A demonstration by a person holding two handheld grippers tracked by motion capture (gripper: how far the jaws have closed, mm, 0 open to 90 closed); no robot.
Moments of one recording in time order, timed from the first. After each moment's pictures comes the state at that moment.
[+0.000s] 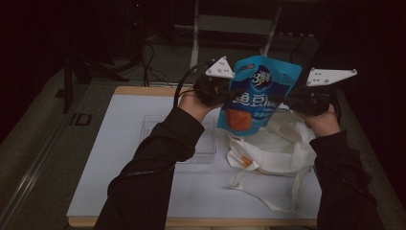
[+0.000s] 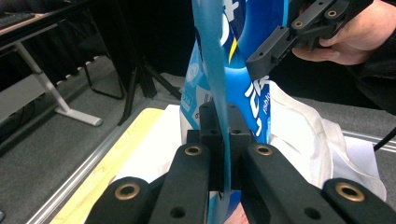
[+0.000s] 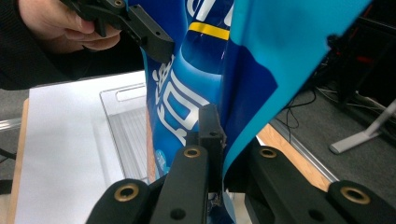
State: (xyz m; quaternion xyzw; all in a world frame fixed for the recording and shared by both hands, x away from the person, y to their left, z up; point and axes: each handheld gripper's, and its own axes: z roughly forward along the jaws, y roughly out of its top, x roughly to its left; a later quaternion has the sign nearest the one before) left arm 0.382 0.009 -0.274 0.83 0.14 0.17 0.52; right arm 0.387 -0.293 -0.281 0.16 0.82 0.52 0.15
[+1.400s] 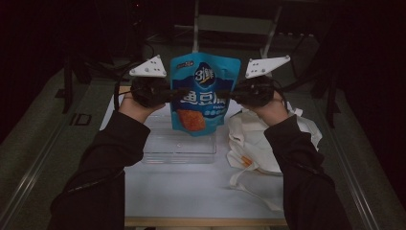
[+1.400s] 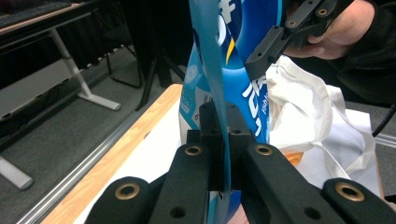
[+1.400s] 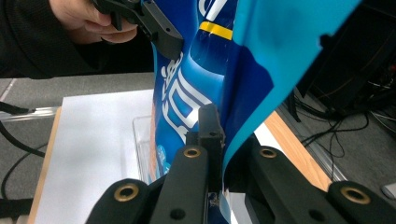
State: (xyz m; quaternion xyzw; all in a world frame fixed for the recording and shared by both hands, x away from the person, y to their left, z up) left arm 0.366 0.137 -0.276 0.82 0.17 0.17 0.52; right arm 0.403 -0.165 -0.276 0.08 0.84 0.52 0.11
